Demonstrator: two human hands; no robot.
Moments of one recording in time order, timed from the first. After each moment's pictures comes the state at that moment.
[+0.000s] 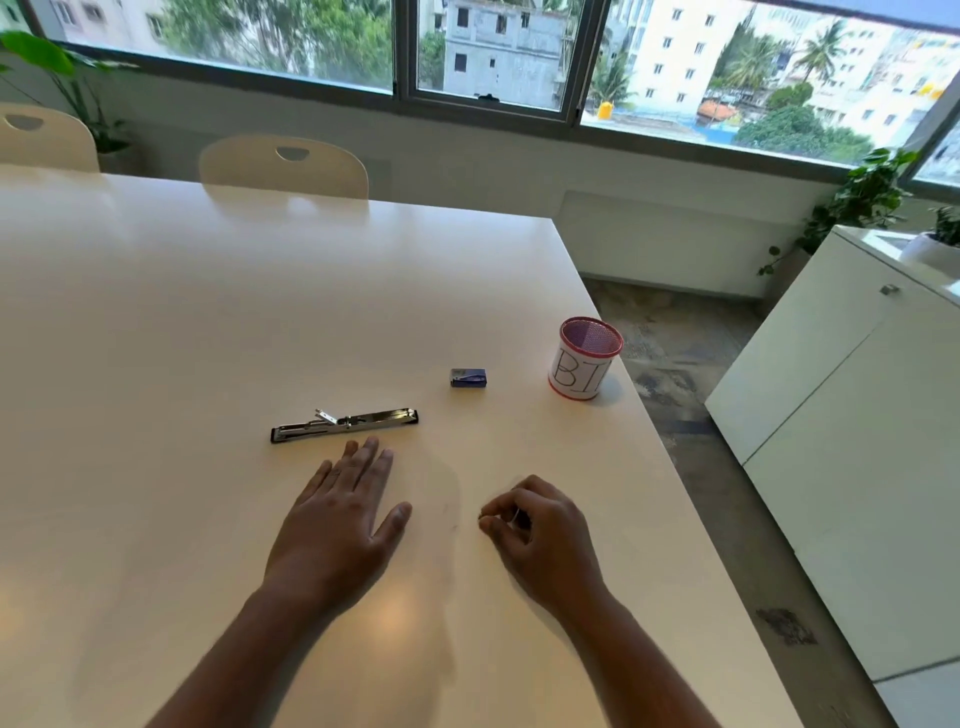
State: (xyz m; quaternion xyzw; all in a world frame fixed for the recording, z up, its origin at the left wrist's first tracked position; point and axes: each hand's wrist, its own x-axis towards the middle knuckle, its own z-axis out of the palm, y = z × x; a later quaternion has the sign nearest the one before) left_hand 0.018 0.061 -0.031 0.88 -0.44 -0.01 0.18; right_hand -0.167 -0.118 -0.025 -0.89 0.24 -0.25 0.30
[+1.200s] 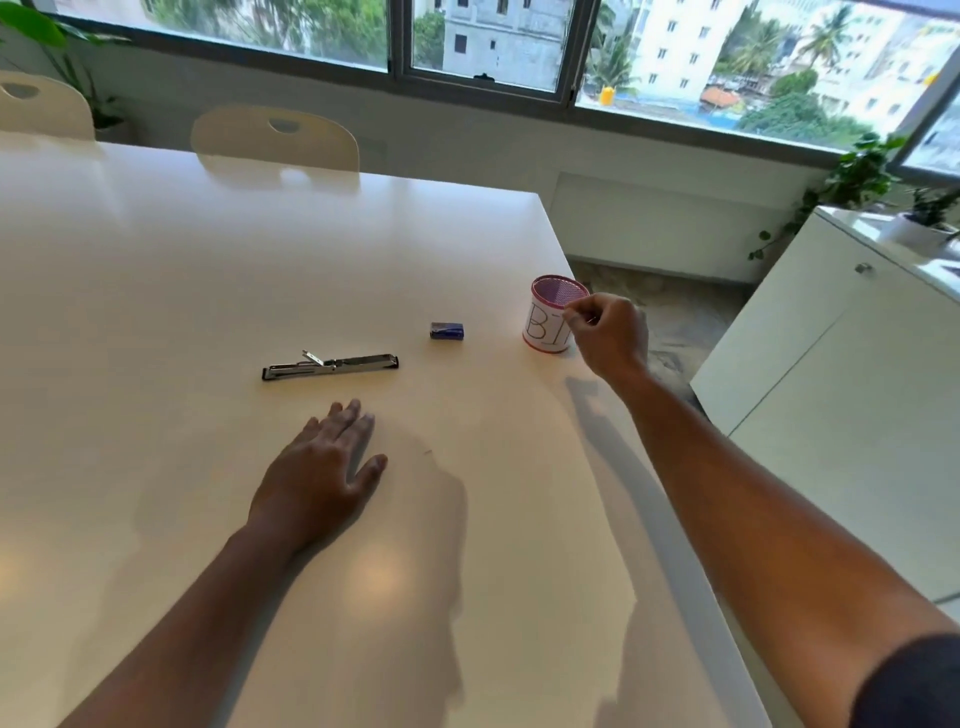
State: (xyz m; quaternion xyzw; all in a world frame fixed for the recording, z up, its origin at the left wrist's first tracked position) left_hand -0.019 0.081 -0.023 0.88 -0.43 -0.01 0.19; right_hand -0.155 -0.269 0.074 -0.82 0.41 -0.35 0.22
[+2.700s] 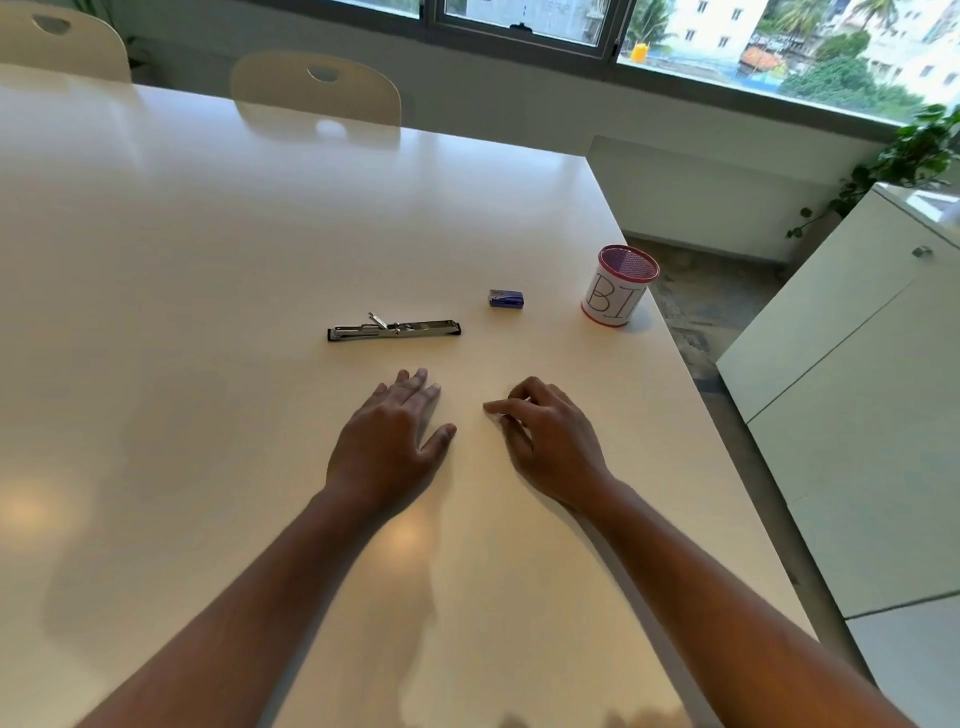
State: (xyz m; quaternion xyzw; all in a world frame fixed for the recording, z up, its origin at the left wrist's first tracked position) left_hand -0.023 0.090 -0.011 0.88 -0.42 -0.01 0.24; right_hand -0.160 -0.085 -0.007 -0.96 0.15 -0.20 0.15
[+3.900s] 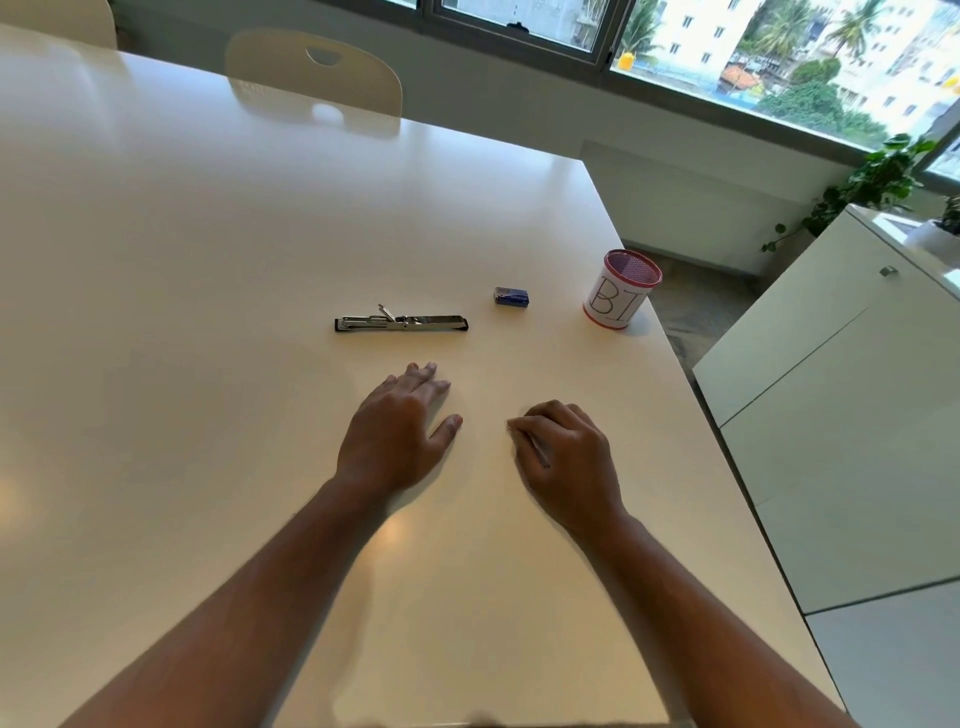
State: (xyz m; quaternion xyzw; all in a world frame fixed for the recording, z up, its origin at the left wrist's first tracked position) left_hand -0.009 0.088 -0.018 0.86 -0.43 -0.03 0.28; right_hand -0.178 -0.061 -0.017 -0.93 0.20 -0.29 0.12
